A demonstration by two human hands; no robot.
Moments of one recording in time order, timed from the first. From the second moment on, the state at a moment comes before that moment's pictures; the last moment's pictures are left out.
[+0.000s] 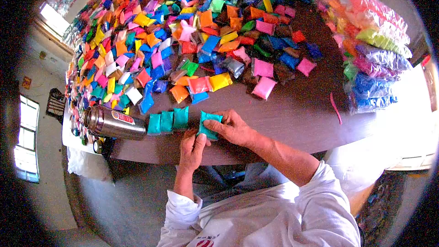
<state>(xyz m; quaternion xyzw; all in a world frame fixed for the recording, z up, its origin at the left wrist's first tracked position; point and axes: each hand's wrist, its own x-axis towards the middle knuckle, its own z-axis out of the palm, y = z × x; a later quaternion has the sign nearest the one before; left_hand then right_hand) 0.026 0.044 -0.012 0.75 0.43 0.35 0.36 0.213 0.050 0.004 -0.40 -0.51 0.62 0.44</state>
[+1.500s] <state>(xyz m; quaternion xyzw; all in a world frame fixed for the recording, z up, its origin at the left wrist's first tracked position) 0.024 0.045 -0.009 0.72 0.44 0.37 0.38 0.214 0.050 0.002 -0.38 -0.53 0.64 0.40</state>
